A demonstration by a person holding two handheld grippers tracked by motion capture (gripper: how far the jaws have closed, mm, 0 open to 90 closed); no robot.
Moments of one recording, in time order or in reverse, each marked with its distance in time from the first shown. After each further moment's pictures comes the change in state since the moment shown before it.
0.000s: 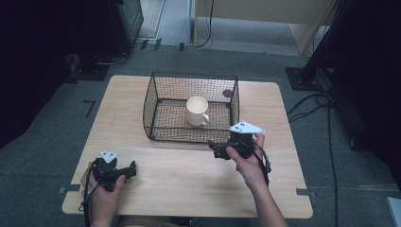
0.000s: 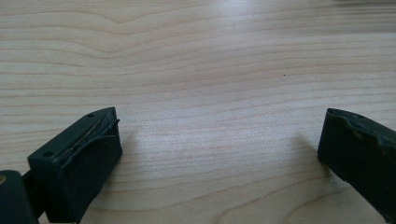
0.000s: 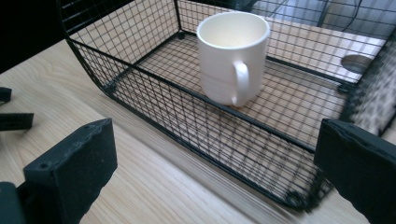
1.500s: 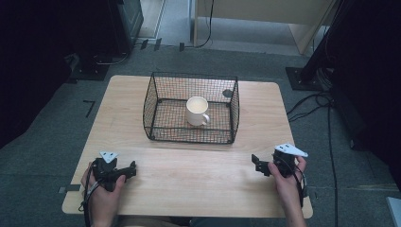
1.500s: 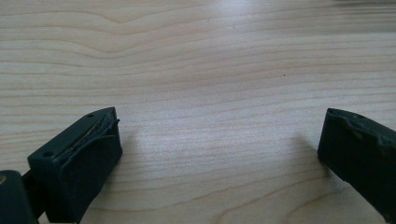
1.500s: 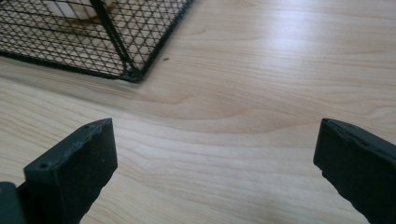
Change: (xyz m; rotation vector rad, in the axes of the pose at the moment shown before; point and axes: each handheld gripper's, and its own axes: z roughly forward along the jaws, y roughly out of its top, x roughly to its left) left arm 0.000 0.000 0.000 0.001 0.000 0.002; right arm -0.097 -0.098 -0.054 0.068 -0.250 0.174
